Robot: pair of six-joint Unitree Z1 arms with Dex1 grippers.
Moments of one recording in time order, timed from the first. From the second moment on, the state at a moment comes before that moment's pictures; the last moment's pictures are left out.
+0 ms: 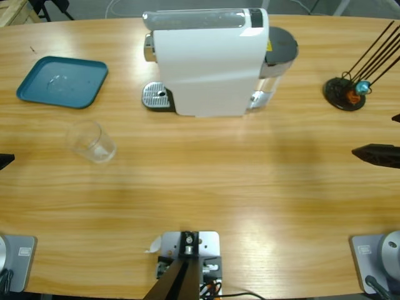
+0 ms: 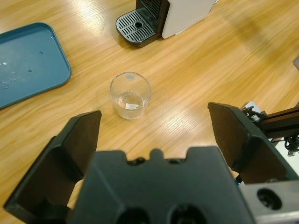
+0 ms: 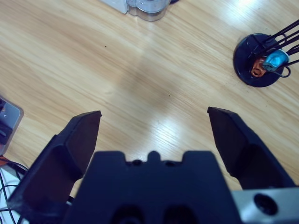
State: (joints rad) arm 0 -0.63 0.81 -0.74 0.61 -0.20 -0.06; arm 1 0.77 1.05 -0.89 0.79 -0.15 0.19
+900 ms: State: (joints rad) arm 0 -0.63 1.06 -0.99 0.56 -0.13 -0.17; arm 1 0.77 1.05 -0.89 0.80 -0.15 0.19
